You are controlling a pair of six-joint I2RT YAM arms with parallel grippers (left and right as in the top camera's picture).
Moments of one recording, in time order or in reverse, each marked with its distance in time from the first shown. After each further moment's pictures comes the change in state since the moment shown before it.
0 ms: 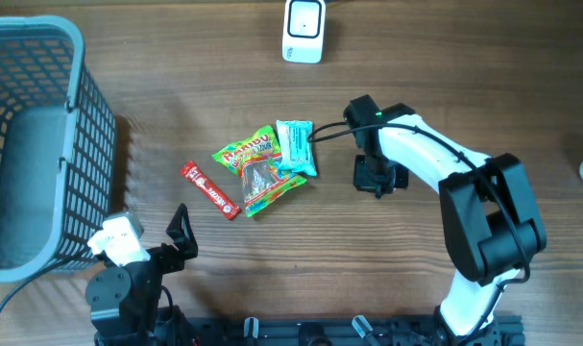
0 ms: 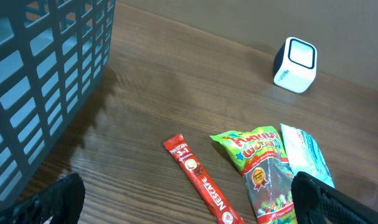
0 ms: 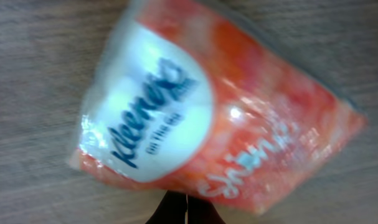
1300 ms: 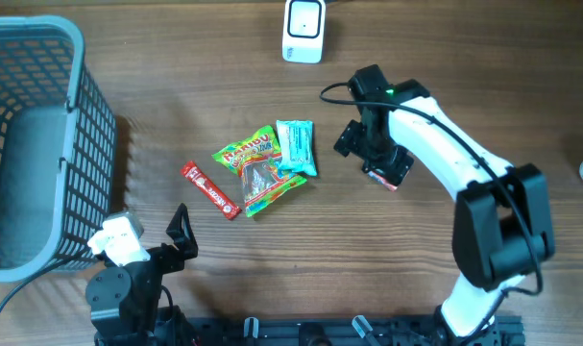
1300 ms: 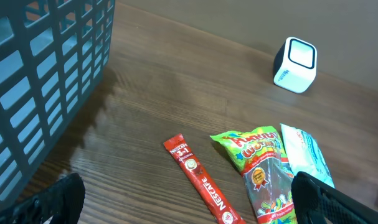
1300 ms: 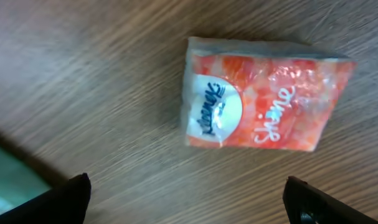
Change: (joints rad) left arm 0.000 0.000 0.000 0.000 0.000 0.000; right arm -0.020 -0.021 0.158 -0.045 -0.138 0.422
